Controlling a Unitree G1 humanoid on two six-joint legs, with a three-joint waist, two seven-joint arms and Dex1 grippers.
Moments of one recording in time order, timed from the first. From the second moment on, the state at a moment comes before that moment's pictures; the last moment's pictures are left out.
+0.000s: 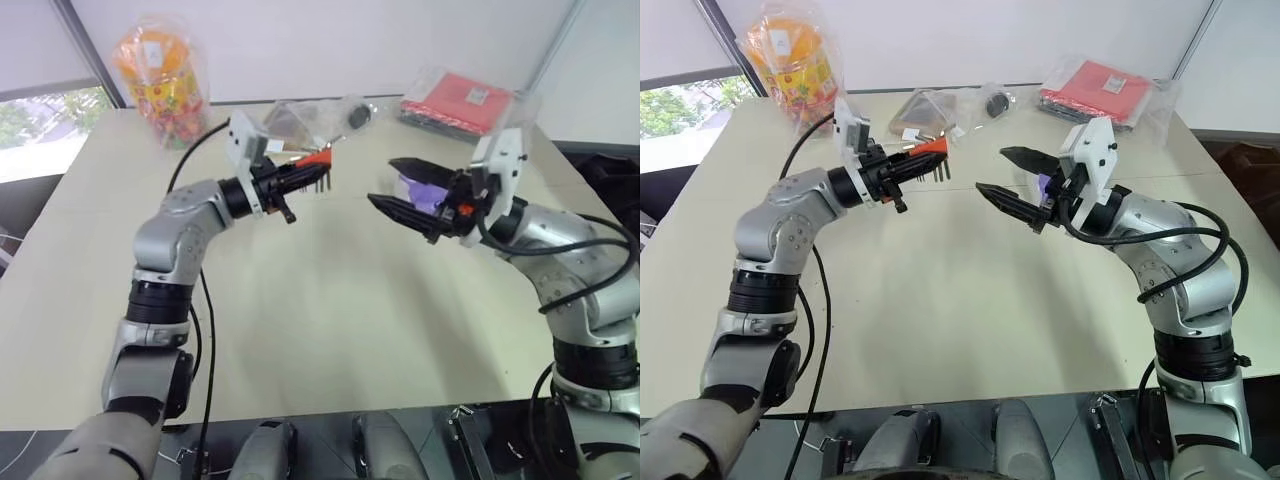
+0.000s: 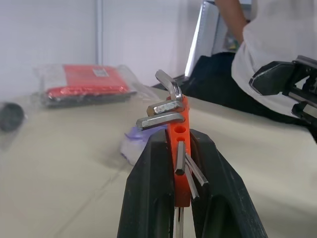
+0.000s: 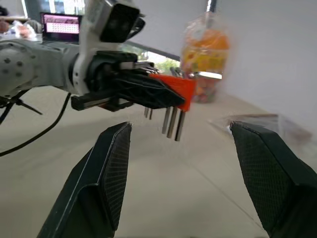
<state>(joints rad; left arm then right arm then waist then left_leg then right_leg) -0.78 0.34 0.02 0.09 -0.52 0.55 -0.87 -0.52 -0.61 -0.10 -0.37 0.61 0.56 0.77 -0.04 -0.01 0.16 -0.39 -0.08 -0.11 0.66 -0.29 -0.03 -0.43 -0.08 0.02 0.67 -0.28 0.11</state>
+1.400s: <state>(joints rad) -0.83 0.14 0.15 0.59 -0.65 1.13 -0.59 -0.17 -0.91 -0.21 -0.60 0.50 0.55 0.82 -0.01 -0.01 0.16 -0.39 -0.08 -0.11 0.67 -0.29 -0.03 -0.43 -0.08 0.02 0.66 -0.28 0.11</state>
